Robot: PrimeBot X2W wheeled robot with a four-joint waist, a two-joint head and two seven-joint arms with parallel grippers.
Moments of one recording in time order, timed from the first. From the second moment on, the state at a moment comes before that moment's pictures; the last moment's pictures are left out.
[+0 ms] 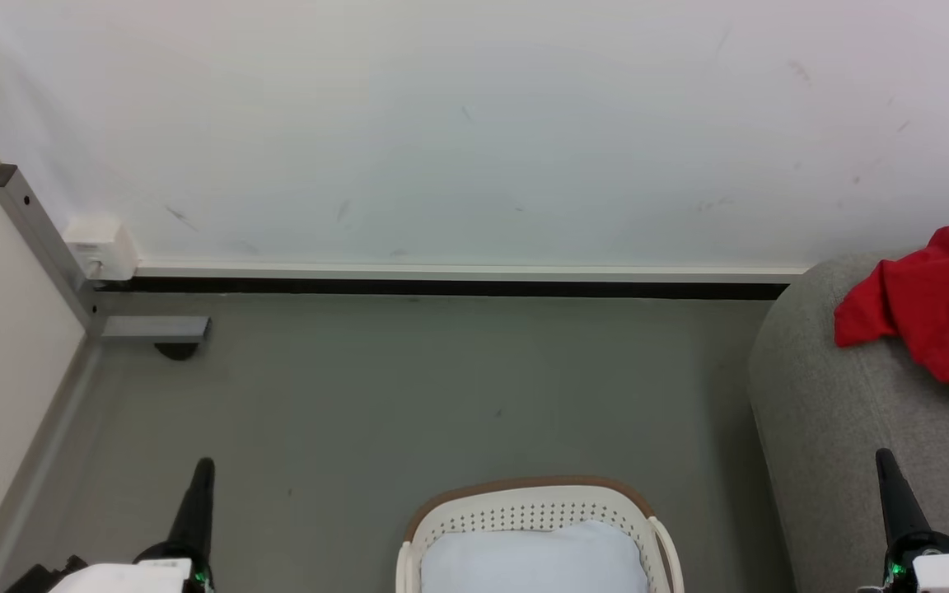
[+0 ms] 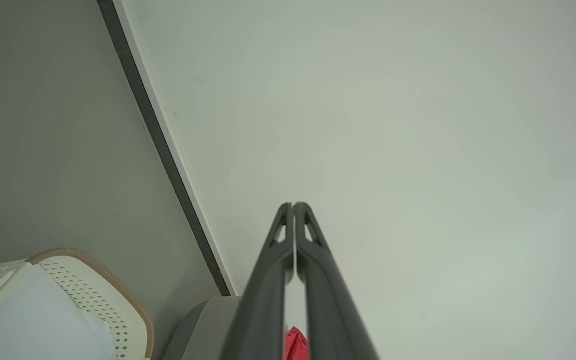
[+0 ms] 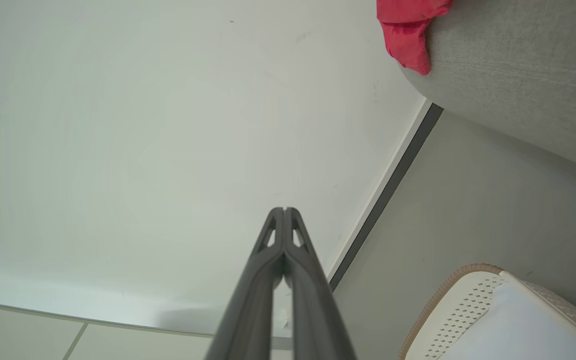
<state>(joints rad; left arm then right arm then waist) -0.08 0.04 0.11 0.25 -1.41 -0.12 0.06 -0.08 -0.06 -0.08 0.25 1.43 0.13 0.06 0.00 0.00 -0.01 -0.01</state>
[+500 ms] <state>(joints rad) -0.09 0.05 0.11 0.25 -1.52 -0.12 0.09 -0.10 -0.06 -0.10 0.25 1.53 0.13 0.09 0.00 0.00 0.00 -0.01</state>
